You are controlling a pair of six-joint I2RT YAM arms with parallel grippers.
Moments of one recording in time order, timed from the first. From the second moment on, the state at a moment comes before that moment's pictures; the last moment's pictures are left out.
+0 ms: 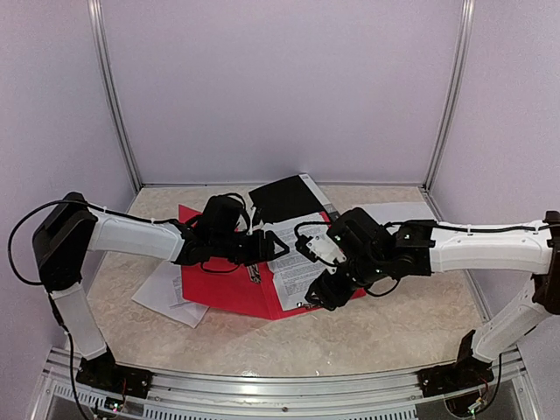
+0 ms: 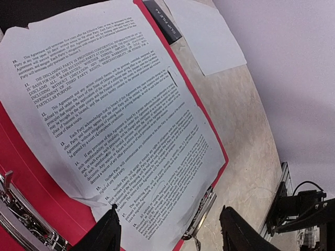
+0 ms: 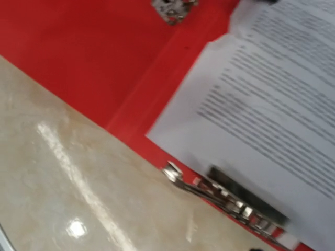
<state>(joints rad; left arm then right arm) -0.78 1.80 1.04 0.17 0.26 -0.69 1.03 1.44 1.05 -0.51 -0.01 0.16</state>
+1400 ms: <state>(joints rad) -0.74 1.78 1.01 0.19 0.28 -0.73 0.96 1.67 1.03 -0.44 0.09 0.21</state>
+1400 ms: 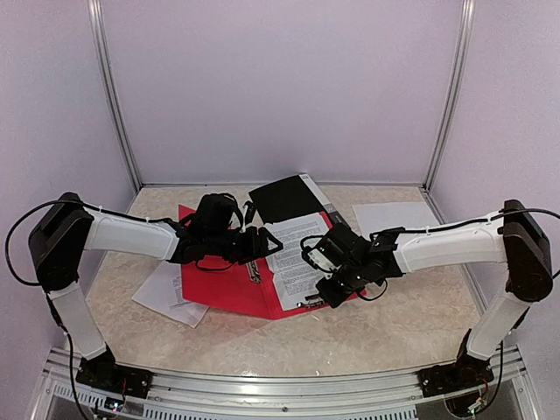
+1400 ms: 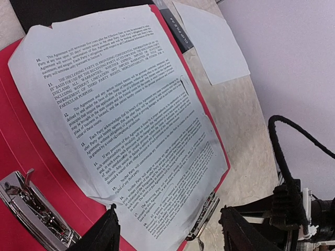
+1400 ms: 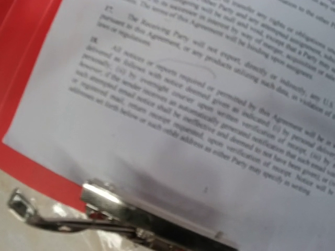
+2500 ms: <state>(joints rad) -0.74 1.77 1.01 0.18 0.28 -0.72 0.89 1.69 0.98 -0.39 0.08 0.21</state>
